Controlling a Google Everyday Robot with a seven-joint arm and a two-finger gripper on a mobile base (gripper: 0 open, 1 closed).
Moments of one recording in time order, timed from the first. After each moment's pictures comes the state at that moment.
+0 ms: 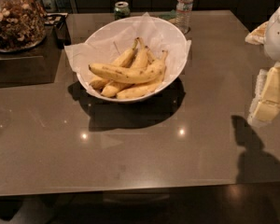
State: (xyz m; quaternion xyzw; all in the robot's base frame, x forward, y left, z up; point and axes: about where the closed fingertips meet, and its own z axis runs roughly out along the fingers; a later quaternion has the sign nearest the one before) arm 0.438 -0.217 0.976 -0.60 0.78 -0.03 0.16
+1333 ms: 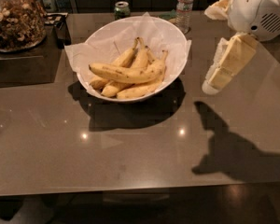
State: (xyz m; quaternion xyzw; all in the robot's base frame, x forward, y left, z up) arm 0.490 -0.137 1.009 -0.63 0.72 0.07 0.30
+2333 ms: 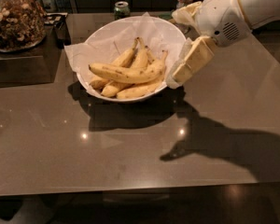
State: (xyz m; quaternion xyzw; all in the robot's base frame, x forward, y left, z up) arm 0.516 -0.074 1.000 -0.61 0.67 0.18 0.38
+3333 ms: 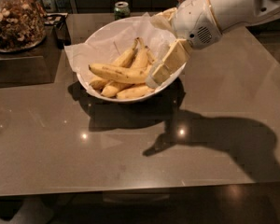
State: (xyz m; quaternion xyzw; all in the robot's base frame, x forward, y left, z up) arm 0.526 -0.027 0.989 -0.63 0.63 0.24 0.39
